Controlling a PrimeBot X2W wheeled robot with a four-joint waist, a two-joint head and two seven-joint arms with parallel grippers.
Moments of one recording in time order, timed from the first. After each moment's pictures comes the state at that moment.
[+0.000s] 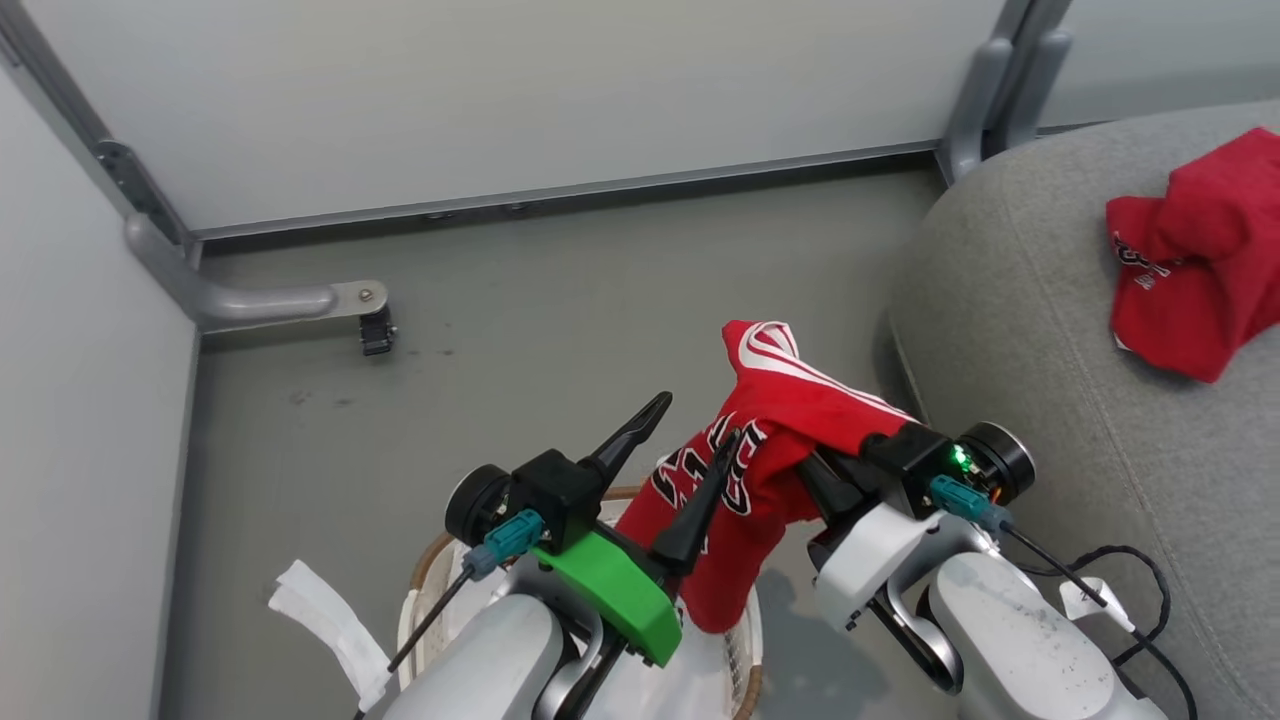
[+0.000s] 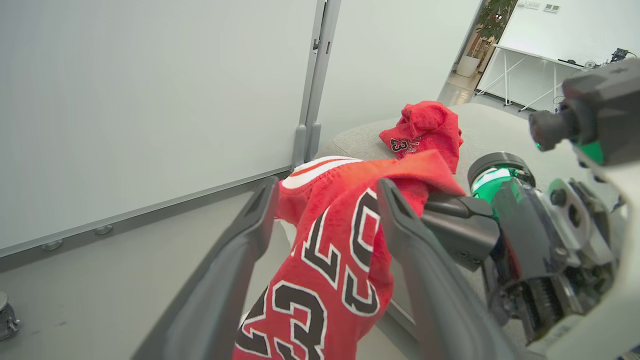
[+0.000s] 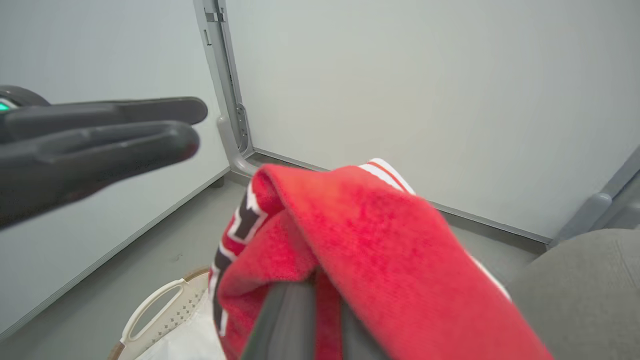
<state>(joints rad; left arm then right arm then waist) -0.41 0.08 -0.76 0.39 -0.53 -0.13 -0.26 -0.41 -0.13 0.49 0.43 0.22 0.13 -0.26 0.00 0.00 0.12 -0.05</state>
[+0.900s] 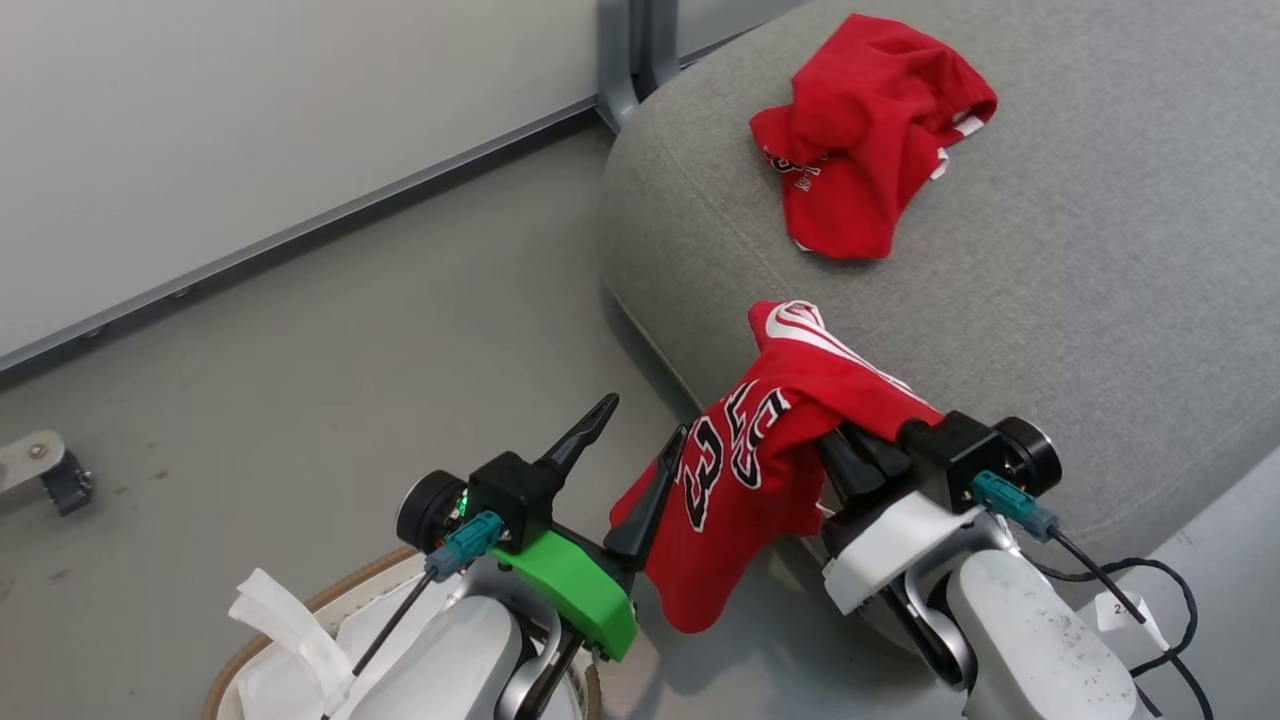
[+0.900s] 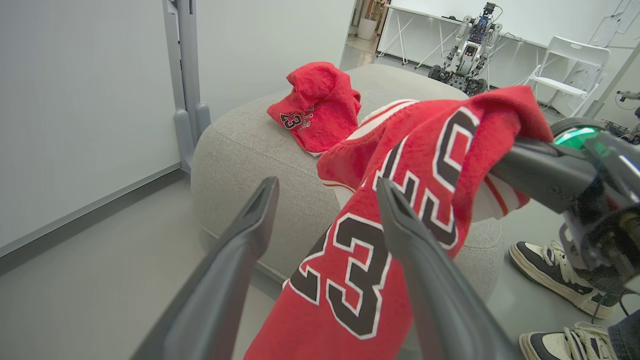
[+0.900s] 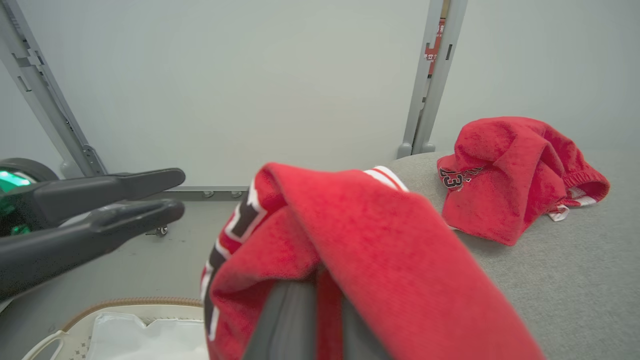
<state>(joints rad) -0.40 0.12 -0.70 0.41 -0.49 -0.13 -0.26 -0.34 -0.09 0.38 0.31 0.21 0.13 -0.26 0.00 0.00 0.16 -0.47</state>
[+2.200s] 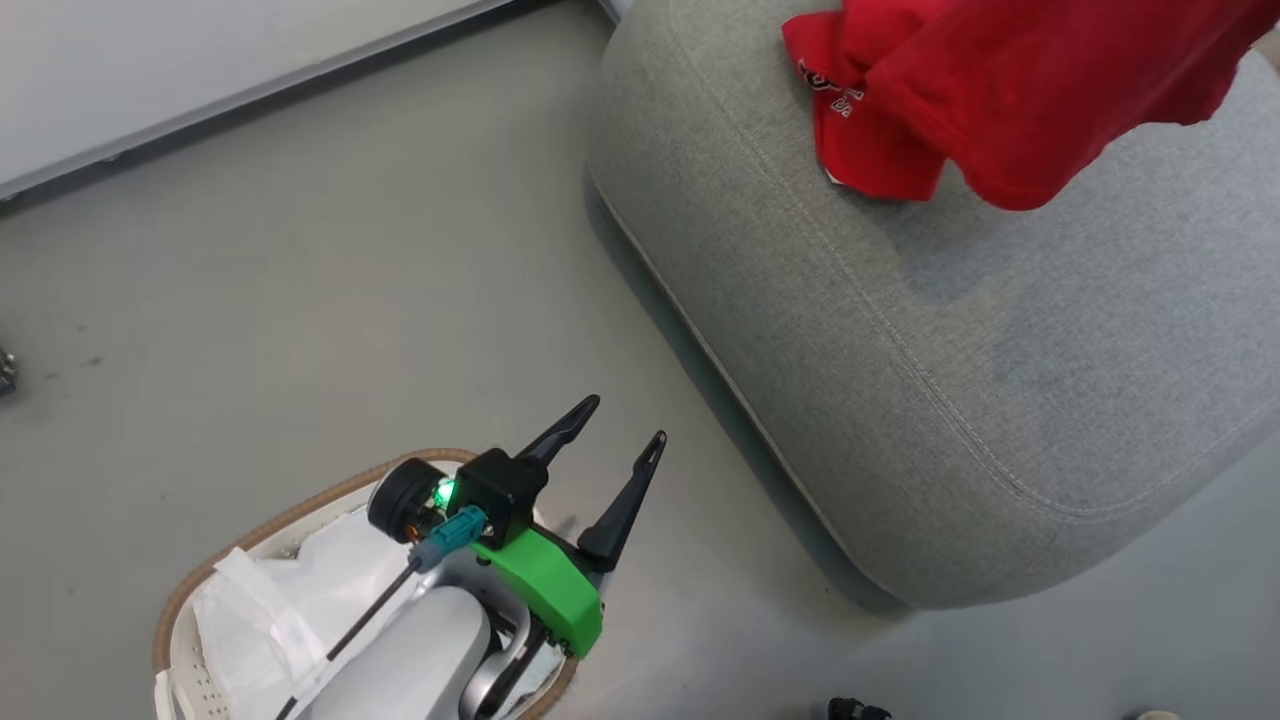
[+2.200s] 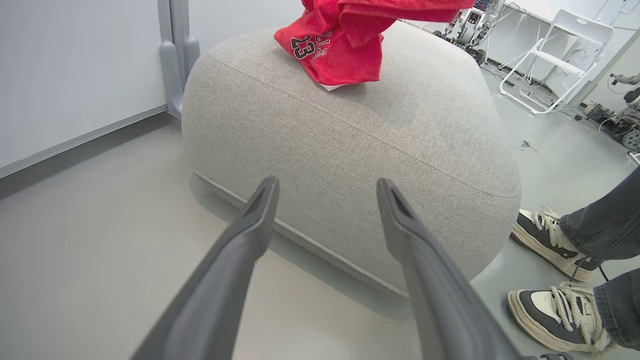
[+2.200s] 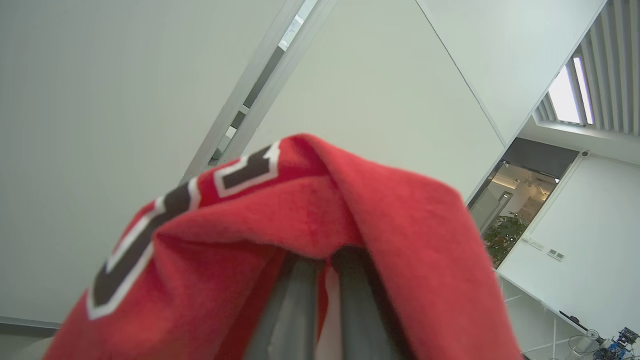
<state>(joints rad) -0.44 0.19 -0.78 0.42 -0.50 -0.13 -0.26 -1.02 -0.47 0.02 0.41 0.03 0.13 -0.25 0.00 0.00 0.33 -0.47</state>
